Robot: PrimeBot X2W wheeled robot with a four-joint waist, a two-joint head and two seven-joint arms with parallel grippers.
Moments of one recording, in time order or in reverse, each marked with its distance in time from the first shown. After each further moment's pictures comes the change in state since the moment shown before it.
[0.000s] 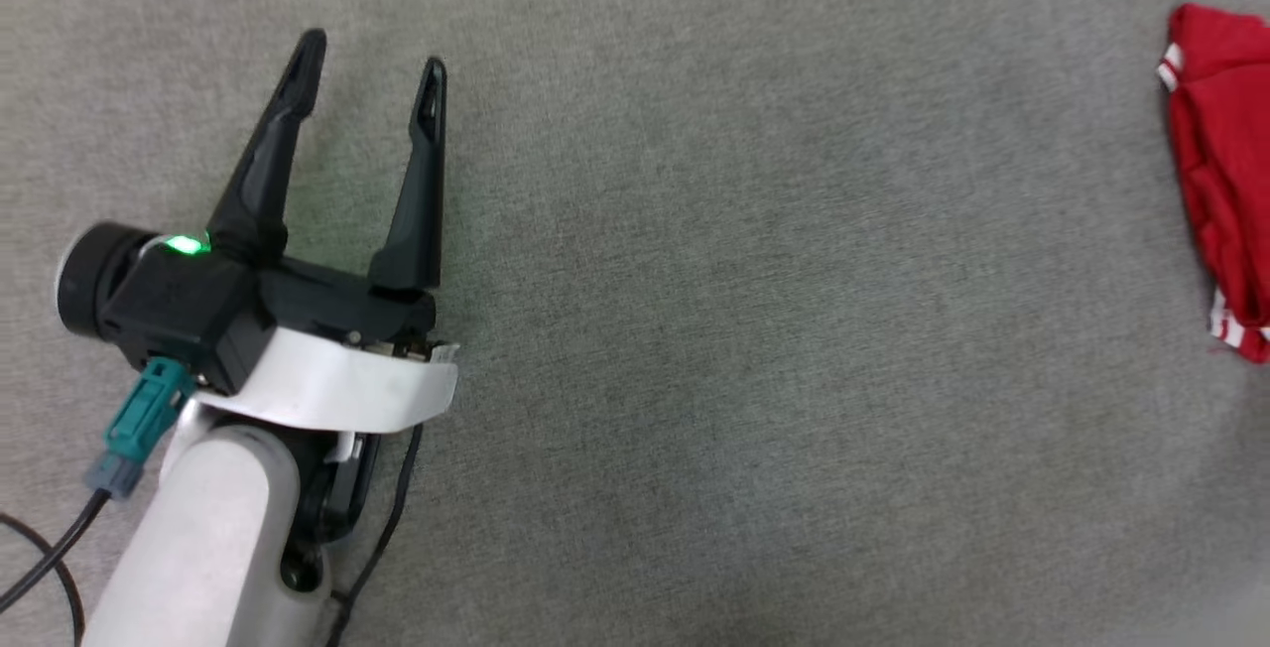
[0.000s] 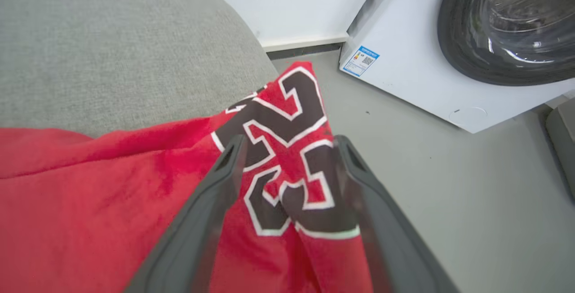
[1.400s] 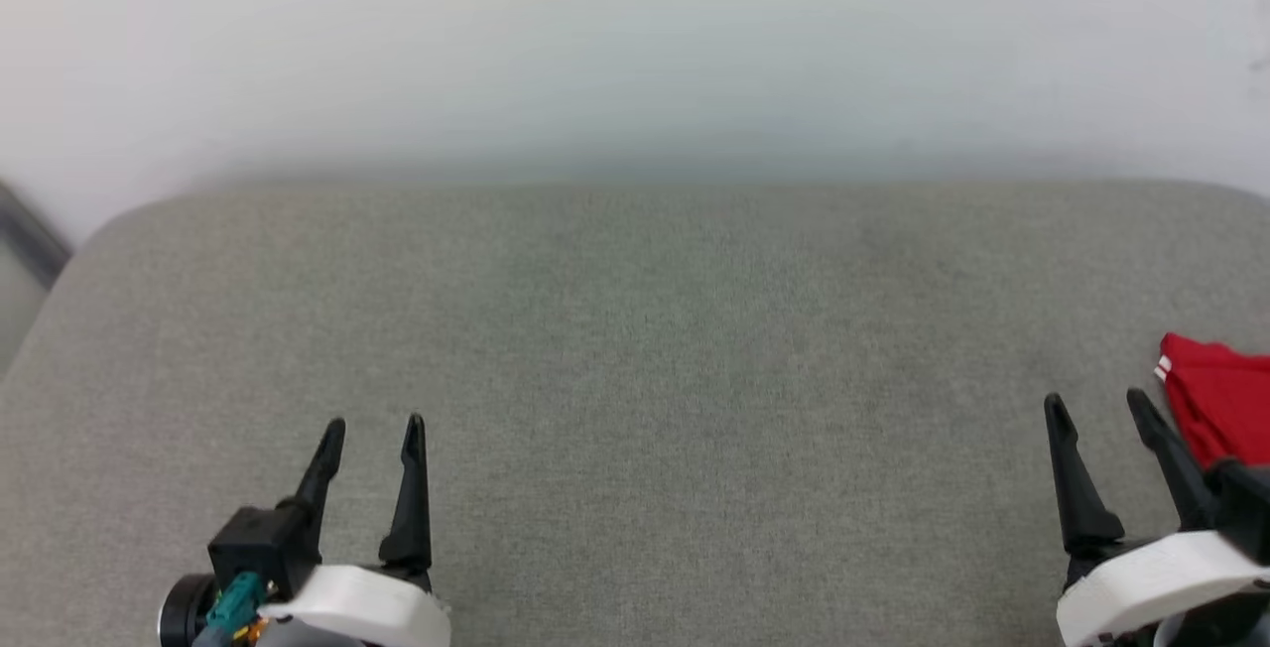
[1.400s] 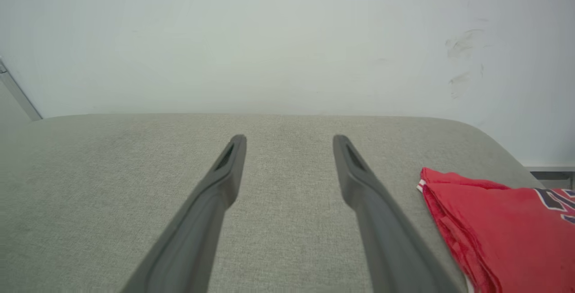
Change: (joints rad) left arm 0.406 -0.067 0.019 0.305 -0.133 0.060 -0.129; right arm 0.804 0.323 0.302 -0.774 0.094 0.000 -0.040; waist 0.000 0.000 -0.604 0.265
